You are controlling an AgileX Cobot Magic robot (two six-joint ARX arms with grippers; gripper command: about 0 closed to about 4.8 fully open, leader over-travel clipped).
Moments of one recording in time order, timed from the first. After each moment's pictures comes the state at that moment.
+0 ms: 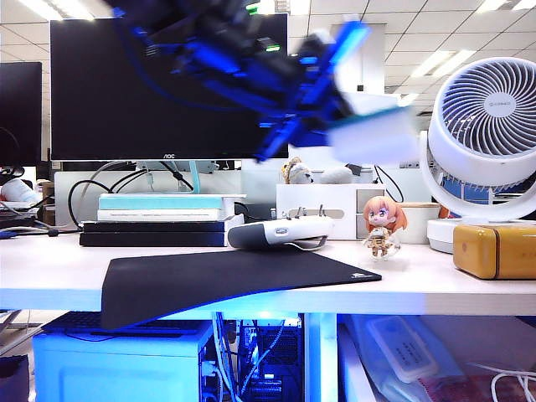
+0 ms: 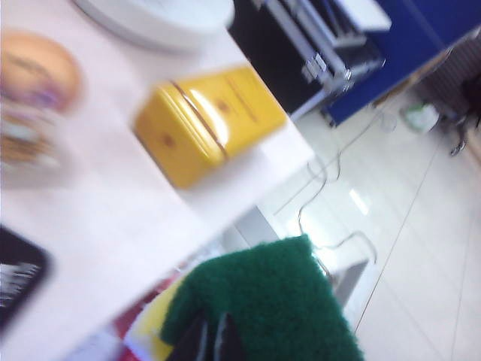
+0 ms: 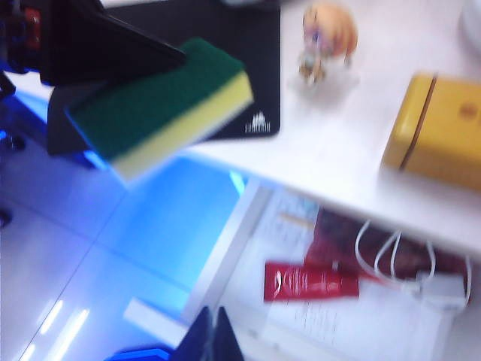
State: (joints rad) left arm -0.73 1.85 1.31 0.09 0.46 -0.43; right arm 0.08 0.64 0.87 -0.89 -0.37 -0.05
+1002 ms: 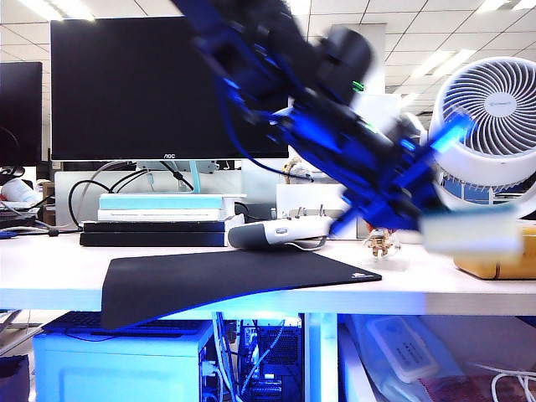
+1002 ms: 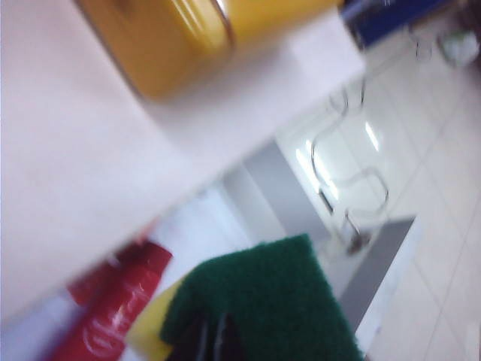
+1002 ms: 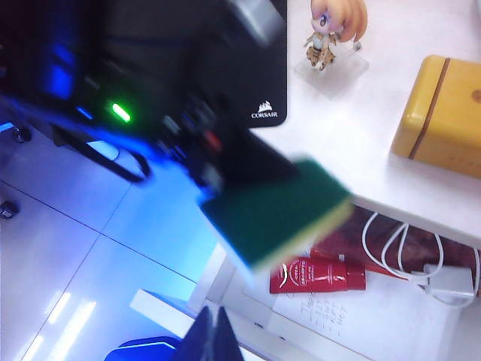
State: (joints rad) left arm -0.86 2.18 1.59 -0.06 0.40 -0.48; right arm 0.08 0.64 0.87 -0.91 -0.38 -0.05
